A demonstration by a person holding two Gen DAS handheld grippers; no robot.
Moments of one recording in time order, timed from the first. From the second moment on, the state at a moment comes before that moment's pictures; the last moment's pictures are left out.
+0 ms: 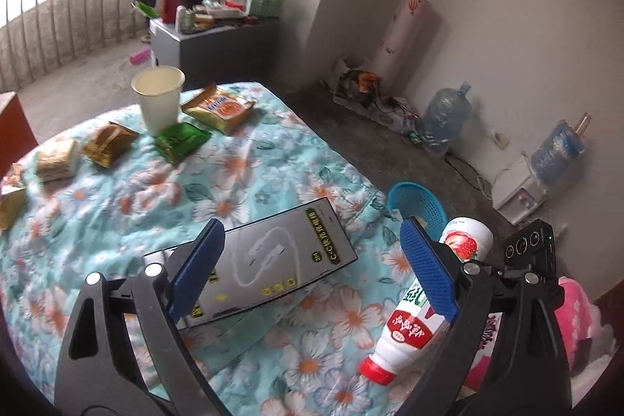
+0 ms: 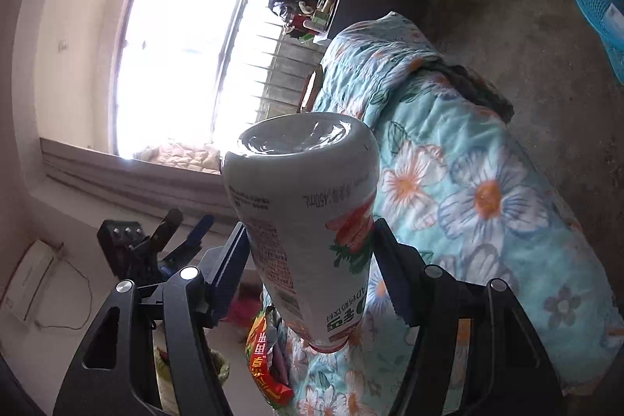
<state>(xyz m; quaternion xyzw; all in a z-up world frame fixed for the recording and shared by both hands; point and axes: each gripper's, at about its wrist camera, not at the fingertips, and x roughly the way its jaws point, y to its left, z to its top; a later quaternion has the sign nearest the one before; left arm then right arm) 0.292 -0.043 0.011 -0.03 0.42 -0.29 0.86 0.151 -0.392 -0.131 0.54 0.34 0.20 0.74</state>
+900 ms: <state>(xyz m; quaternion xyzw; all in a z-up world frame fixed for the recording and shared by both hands) 0.288 0.045 -0.096 -0.25 0.66 -0.26 0.66 0.162 -0.409 -0.147 0.55 0.36 0.22 0.72</state>
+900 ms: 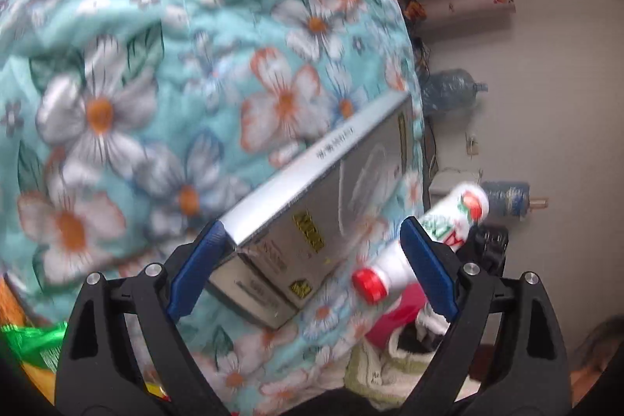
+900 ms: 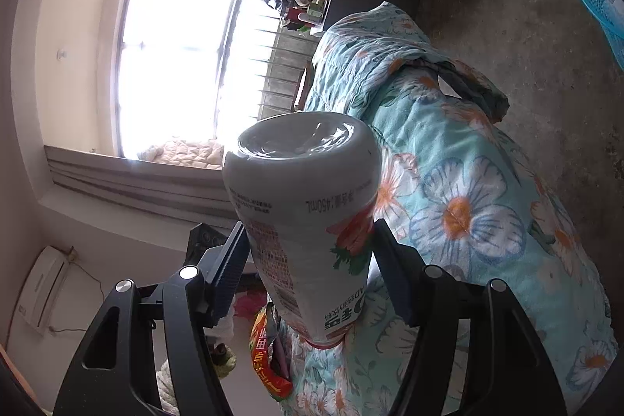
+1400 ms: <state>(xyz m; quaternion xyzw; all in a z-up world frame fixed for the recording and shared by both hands) 0.220 -0.011 -0.028 -0.07 0.57 -0.27 0.77 0.134 -0.411 -0.085 0.52 0.37 0.28 0.72</state>
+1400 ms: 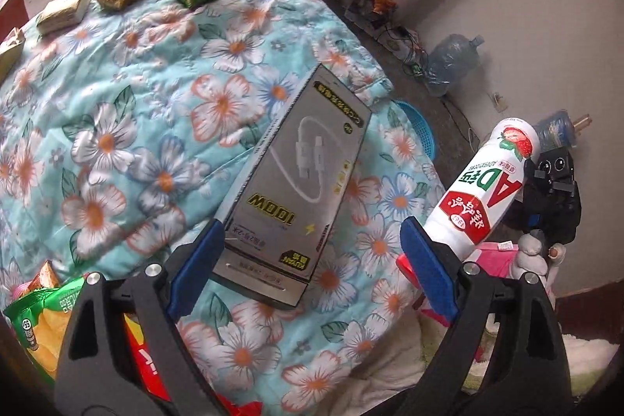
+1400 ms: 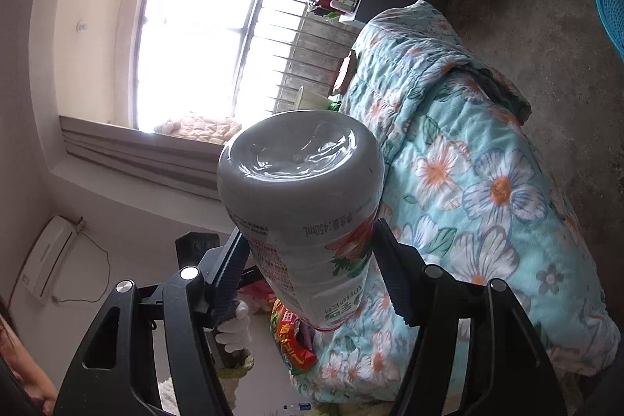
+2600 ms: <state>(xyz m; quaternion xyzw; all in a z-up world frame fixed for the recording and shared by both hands) 0.288 -0.136 -0.085 0.18 0.54 -0.23 0.79 0.152 -0.401 -0.128 0.42 0.47 0.19 0.75</state>
